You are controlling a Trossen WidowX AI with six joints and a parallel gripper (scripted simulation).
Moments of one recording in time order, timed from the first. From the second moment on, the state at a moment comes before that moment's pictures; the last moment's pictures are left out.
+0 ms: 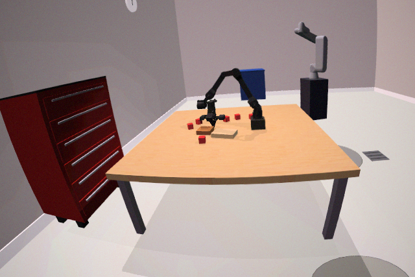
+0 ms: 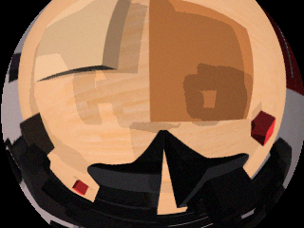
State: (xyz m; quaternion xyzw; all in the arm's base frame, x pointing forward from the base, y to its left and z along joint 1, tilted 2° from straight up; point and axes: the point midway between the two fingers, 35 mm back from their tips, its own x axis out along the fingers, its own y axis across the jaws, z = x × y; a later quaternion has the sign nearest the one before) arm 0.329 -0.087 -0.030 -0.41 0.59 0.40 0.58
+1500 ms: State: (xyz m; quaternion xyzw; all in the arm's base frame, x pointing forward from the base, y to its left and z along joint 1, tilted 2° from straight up) arm 0.352 -0.045 -0.029 -0.41 0.59 0.39 0.58
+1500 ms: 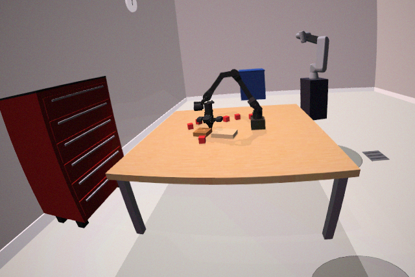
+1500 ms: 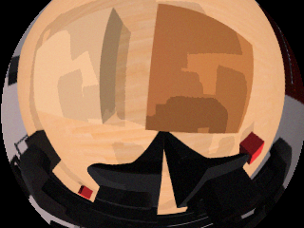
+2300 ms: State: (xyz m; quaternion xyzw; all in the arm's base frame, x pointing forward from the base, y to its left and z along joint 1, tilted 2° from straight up) arm 0.339 -0.082 -0.028 -0.41 0.59 0.39 0.58
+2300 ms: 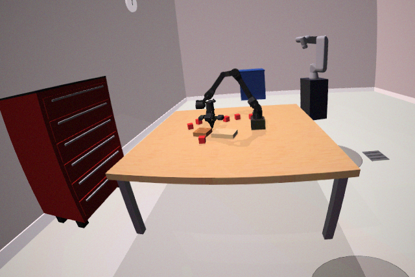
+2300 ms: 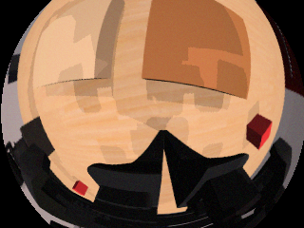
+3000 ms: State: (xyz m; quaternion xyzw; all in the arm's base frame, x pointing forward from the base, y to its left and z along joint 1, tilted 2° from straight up) arm 0.330 -0.027 0.030 -0.33 0.63 0.31 0.63
